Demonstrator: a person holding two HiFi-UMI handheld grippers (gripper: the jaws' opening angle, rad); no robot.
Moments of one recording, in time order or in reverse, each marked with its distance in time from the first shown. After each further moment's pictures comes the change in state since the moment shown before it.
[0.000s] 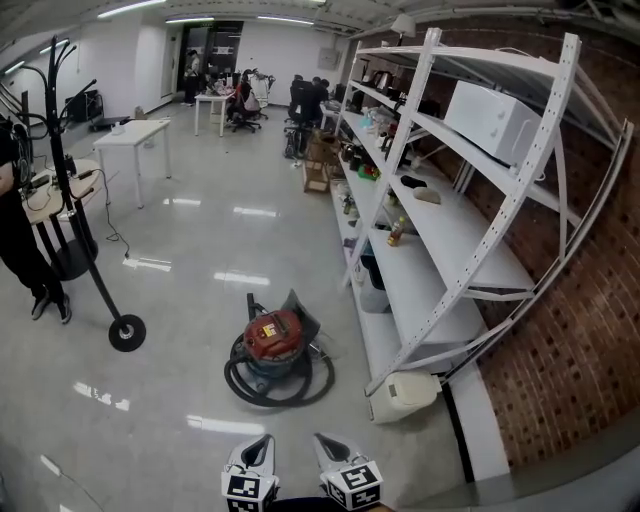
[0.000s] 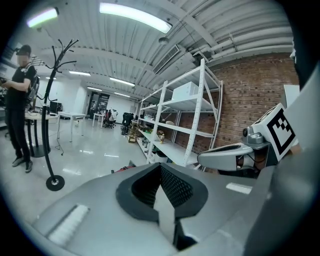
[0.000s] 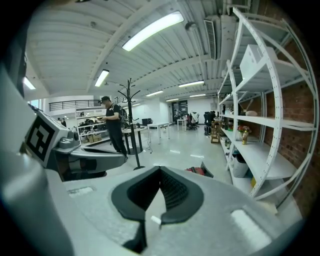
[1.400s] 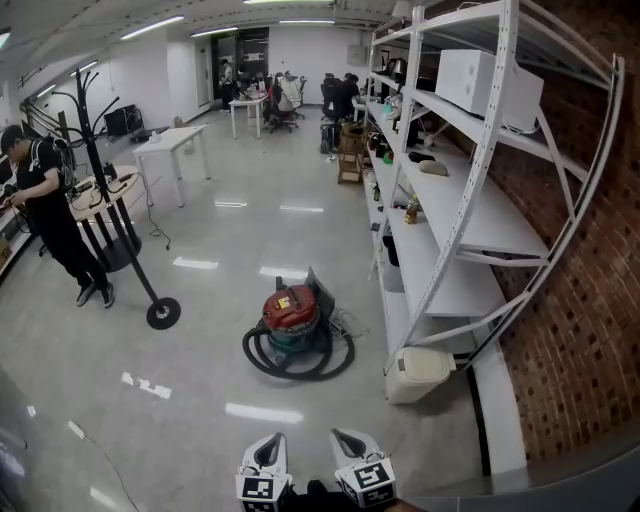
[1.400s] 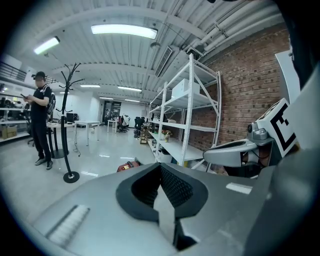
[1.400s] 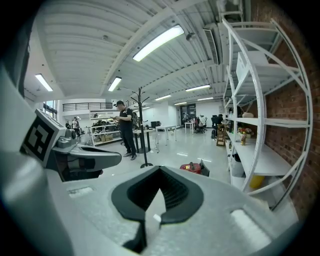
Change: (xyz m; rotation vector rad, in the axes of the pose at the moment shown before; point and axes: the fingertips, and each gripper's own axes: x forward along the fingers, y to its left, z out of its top) left arm -0.051 -0.180 -0.067 0.036 -0.035 0.208; right arm -0.166 -0.060 -0.089 -0.066 -0.041 0.113
